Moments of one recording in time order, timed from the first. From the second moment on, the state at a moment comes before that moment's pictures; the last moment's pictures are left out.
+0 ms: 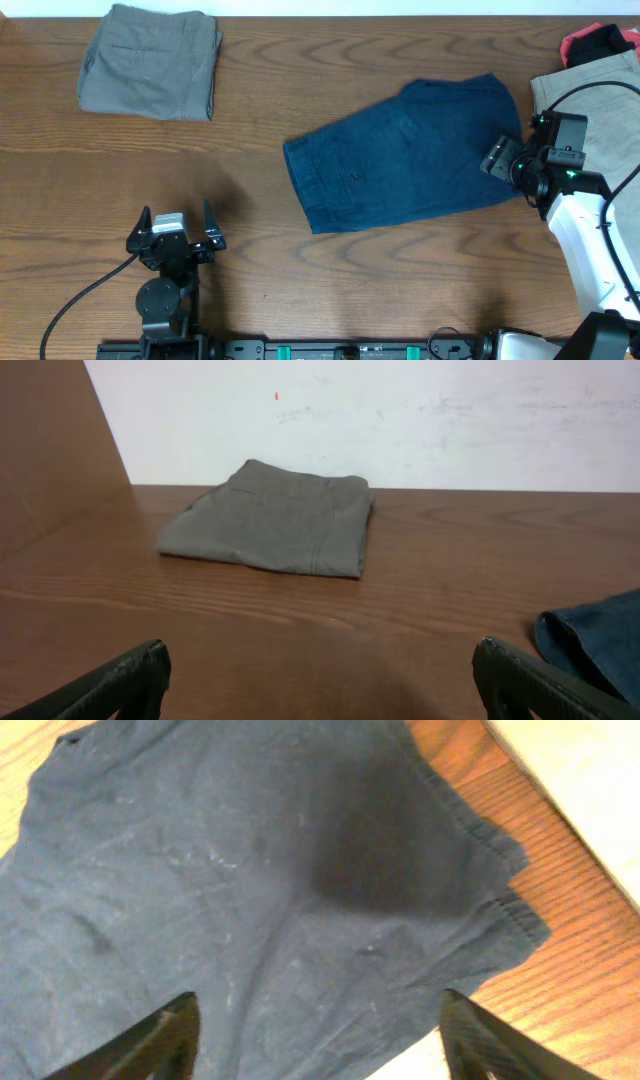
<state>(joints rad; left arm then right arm) 0.05 0.01 0.03 -0.12 -0.09 0.01 -0.14 1.40 0.90 -0.50 -0.06 0.38</state>
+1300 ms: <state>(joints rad) 0.05 0.01 0.03 -0.12 -0.04 -0.03 -0.14 1.40 0.90 -0.45 -0.24 0.38</state>
